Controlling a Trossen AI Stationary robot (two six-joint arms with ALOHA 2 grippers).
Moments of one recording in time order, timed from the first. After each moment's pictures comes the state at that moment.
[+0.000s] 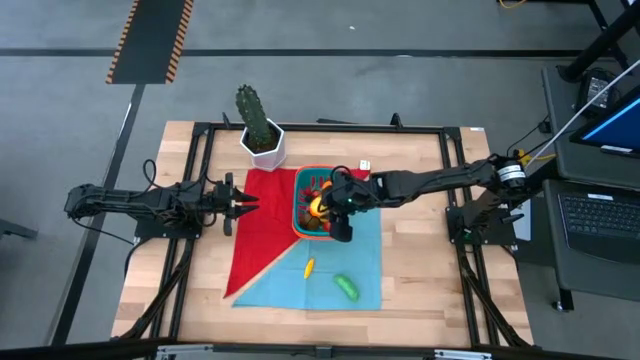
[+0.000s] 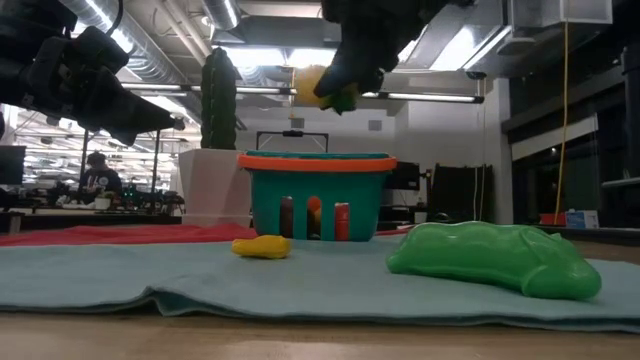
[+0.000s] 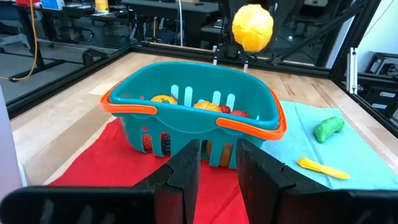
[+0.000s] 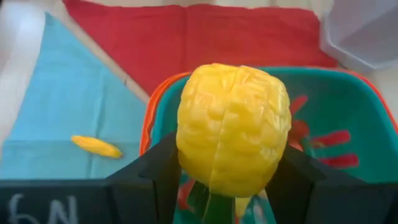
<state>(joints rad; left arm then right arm) 0.03 0.20 0.01 0.03 -0.11 -0.13 0.06 1.70 1.31 -0.41 0.08 0.07</state>
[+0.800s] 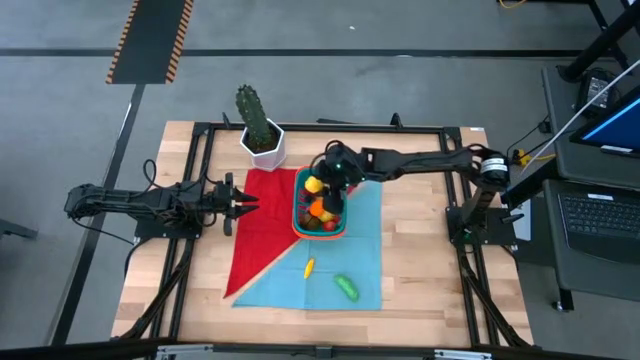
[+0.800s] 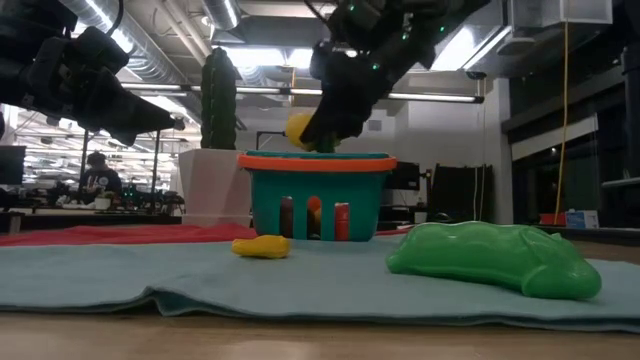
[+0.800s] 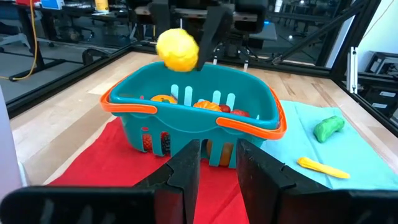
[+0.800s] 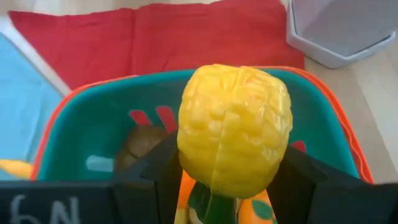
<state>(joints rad) 0.03 0.20 0.01 0.03 -0.11 -0.13 -0.19 1.81 1.31 -0.28 -0.13 -0.04</state>
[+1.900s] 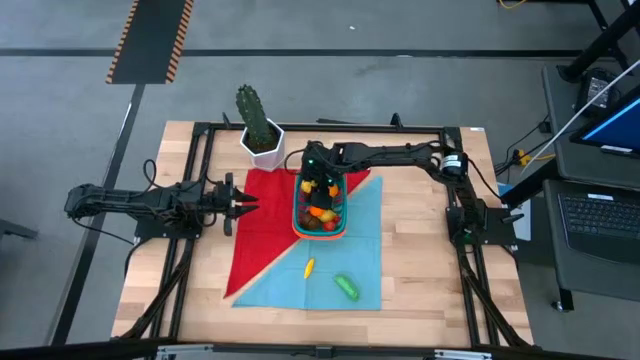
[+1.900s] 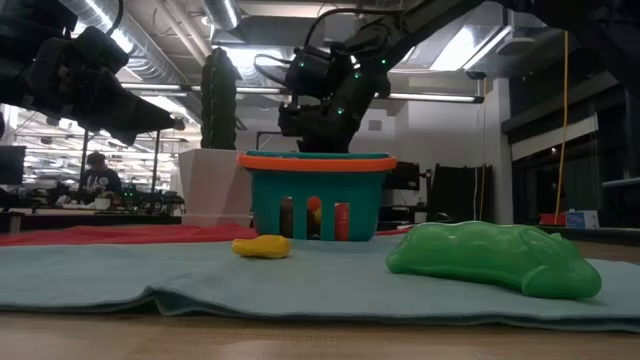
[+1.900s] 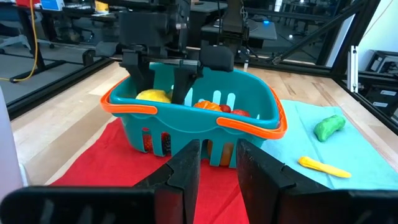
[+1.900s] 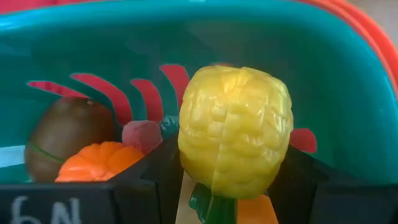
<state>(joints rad) 0.03 0.20 0.01 0.03 -0.11 -0.12 -0.25 2.13 1.65 -0.60 -0.15 -0.11</state>
